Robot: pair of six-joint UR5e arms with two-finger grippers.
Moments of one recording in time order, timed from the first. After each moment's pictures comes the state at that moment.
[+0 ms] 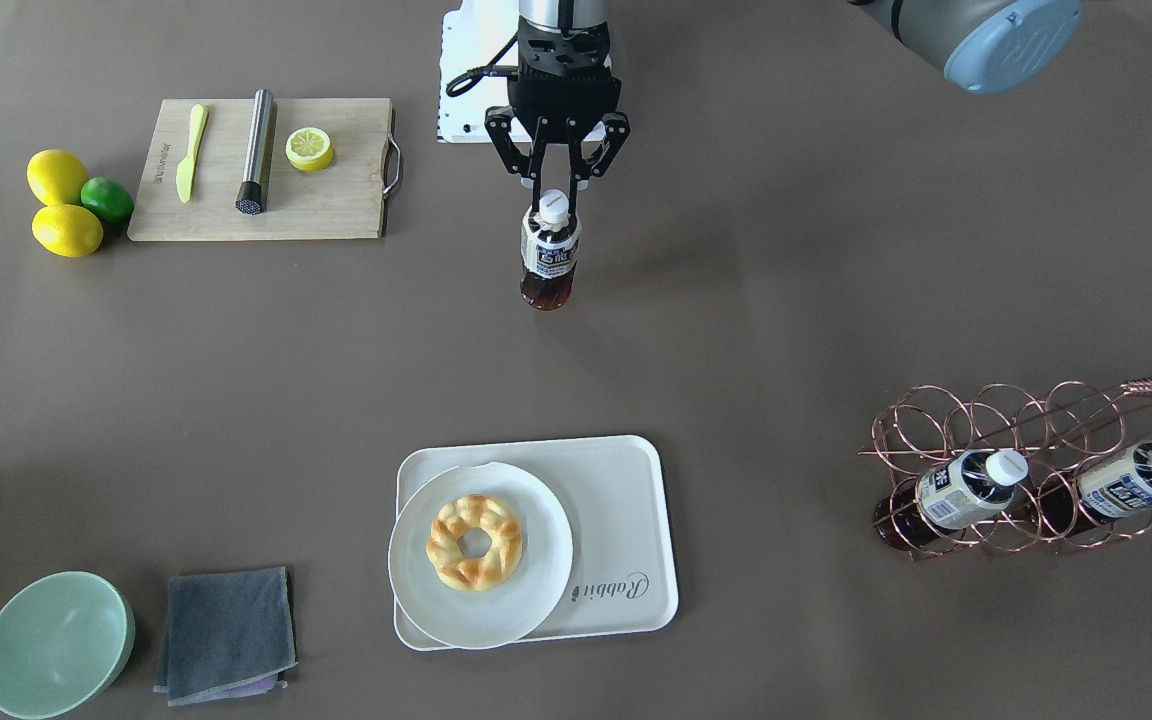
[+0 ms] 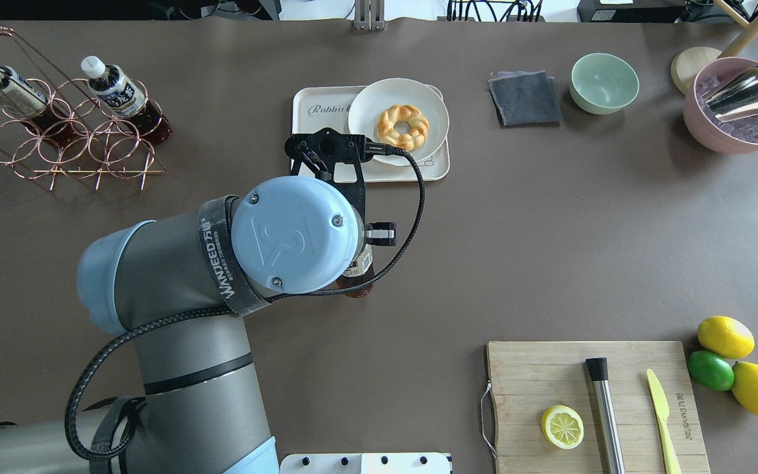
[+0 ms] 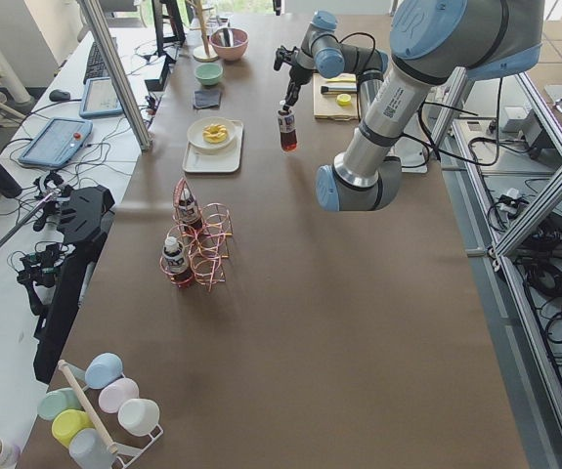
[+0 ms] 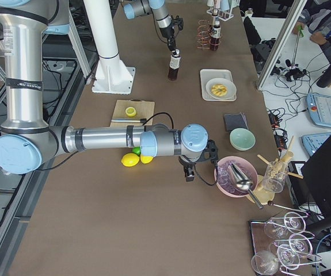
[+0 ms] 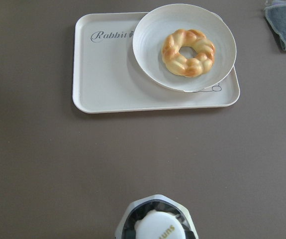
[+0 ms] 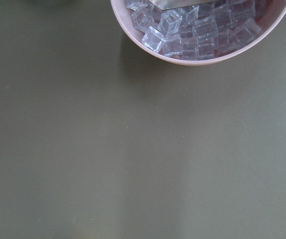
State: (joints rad) left arm -0.39 -2.40 -1.96 -1.26 -1.49 -1.28; right arm 1.51 -1.62 1.70 -1.57 2.53 -0.08
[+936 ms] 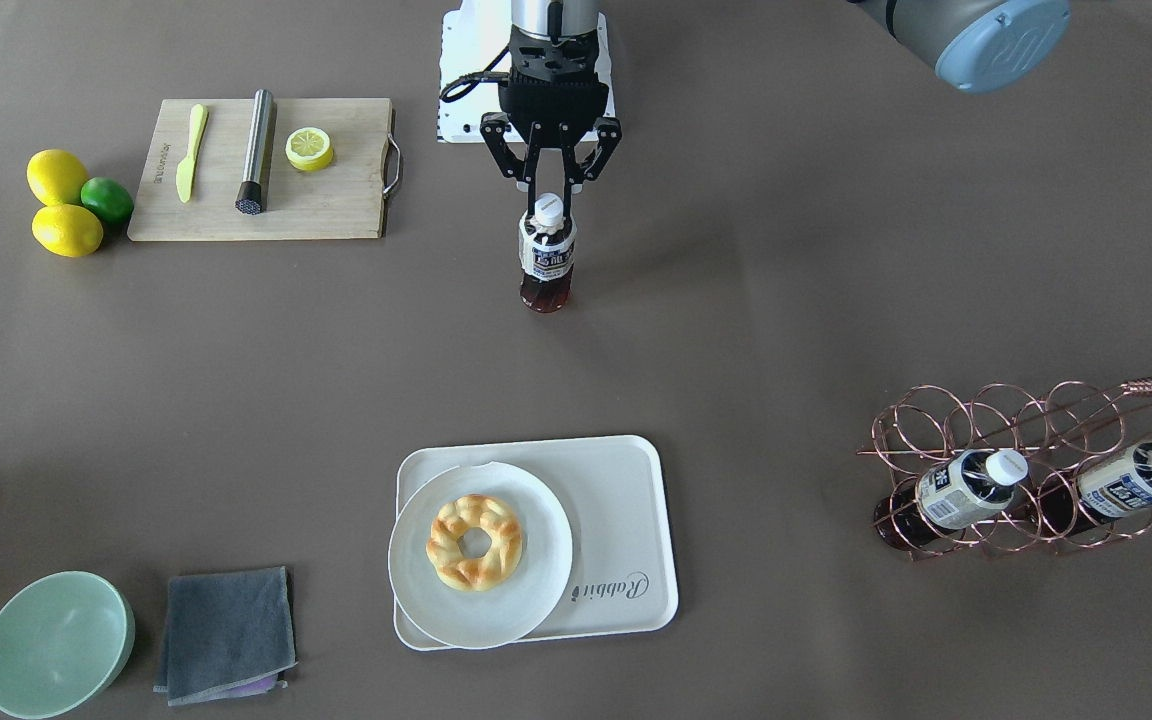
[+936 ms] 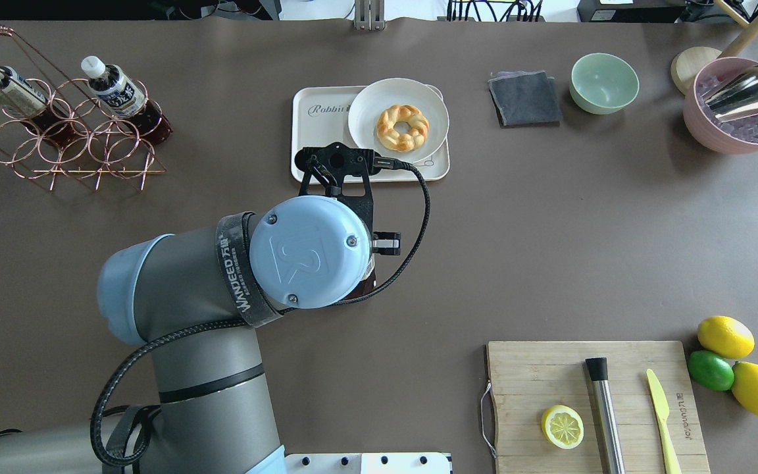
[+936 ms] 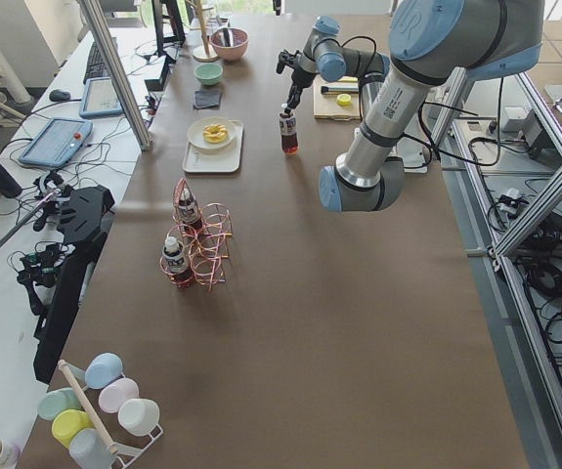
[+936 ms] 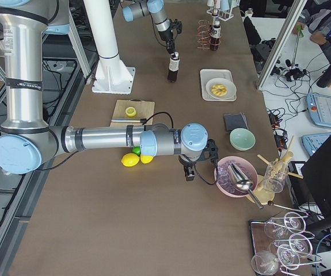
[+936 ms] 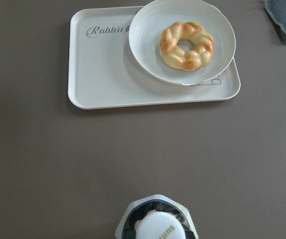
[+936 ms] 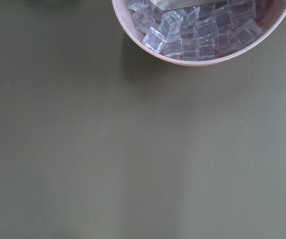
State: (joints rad) left arm -0.37 -2.40 -1.93 -1.28 -1.46 -1.28; right arm 1.51 -1.62 1.71 -1.57 2.53 -0.08
